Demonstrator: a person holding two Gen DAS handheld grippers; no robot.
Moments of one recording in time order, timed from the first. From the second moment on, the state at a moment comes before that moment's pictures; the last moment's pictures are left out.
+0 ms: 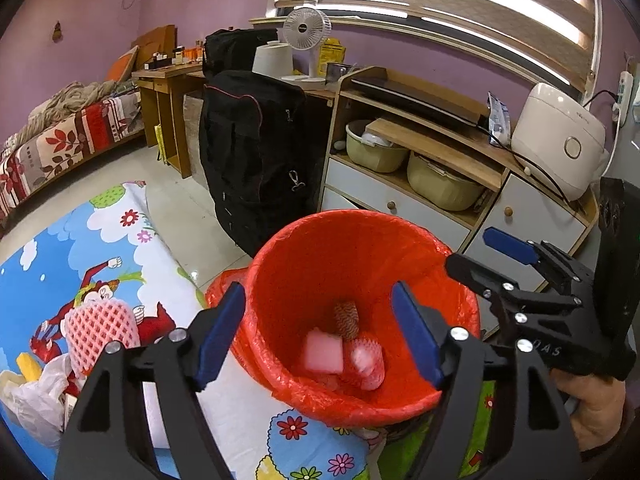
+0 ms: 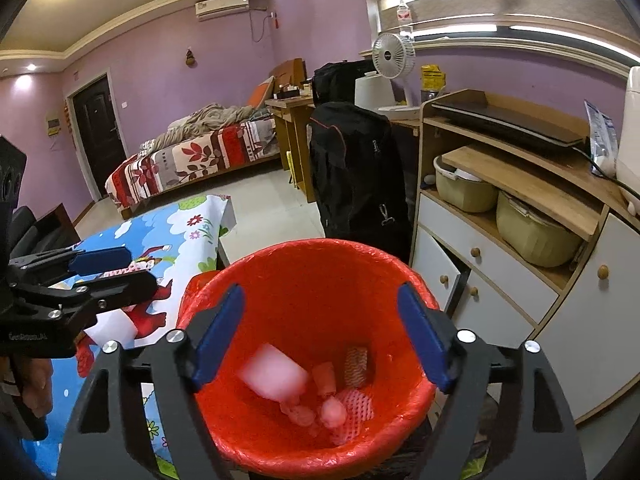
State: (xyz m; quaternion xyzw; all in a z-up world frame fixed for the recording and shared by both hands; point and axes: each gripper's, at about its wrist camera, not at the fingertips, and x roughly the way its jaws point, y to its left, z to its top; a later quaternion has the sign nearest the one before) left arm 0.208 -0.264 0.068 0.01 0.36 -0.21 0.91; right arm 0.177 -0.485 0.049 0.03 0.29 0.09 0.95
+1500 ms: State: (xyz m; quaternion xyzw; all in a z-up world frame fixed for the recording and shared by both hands) left arm 0.083 -0.052 0.050 -0.09 0.33 -0.03 0.94; right arm 0.132 -0.329 0.049 0.00 0.29 0.24 0.92
